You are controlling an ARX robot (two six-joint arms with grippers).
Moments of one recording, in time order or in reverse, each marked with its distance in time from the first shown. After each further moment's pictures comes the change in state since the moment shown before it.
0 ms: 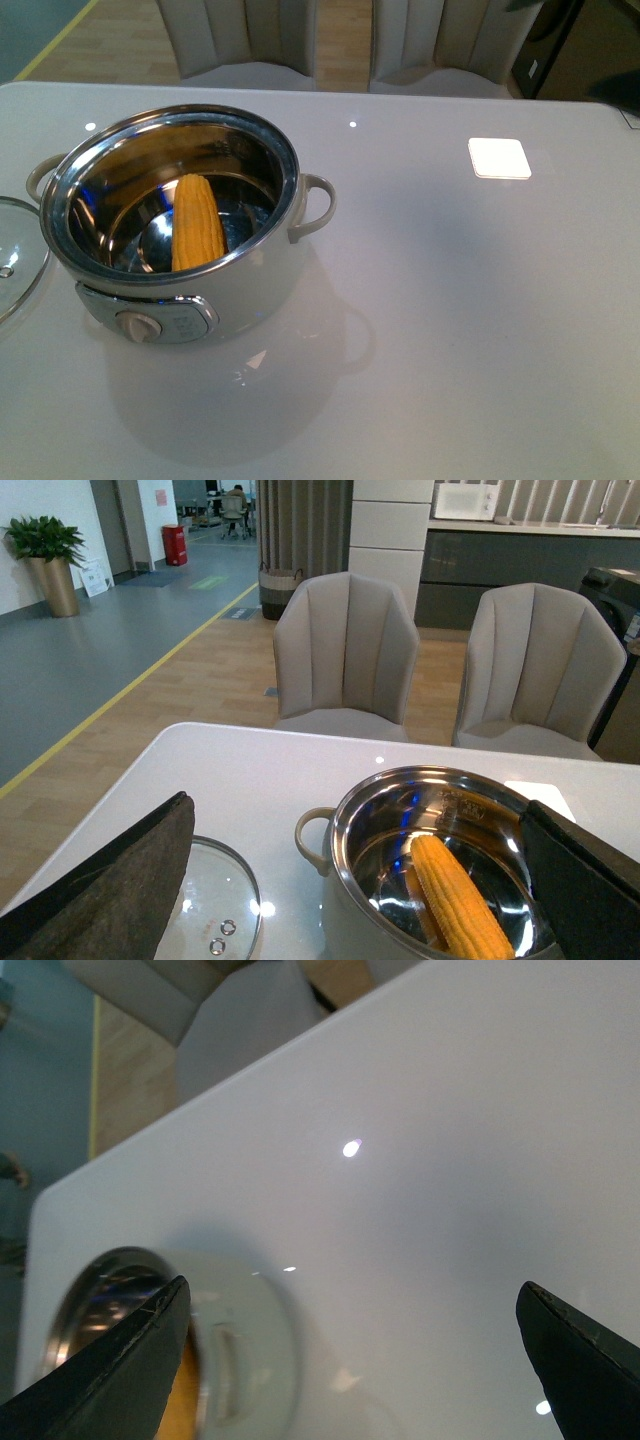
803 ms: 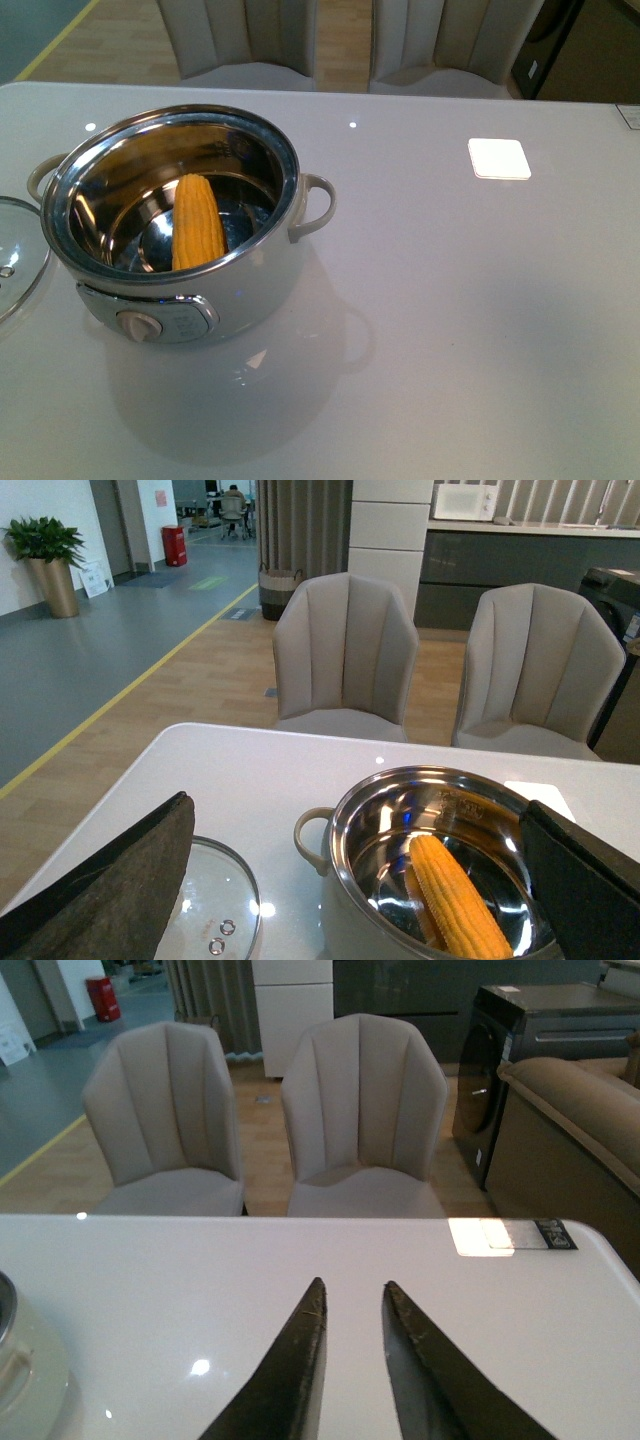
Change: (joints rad) left arm 0.000 0.000 0.000 0.000 0.000 0.000; right arm -0.214 -0.642 -0.655 0.550 -0.042 -0.590
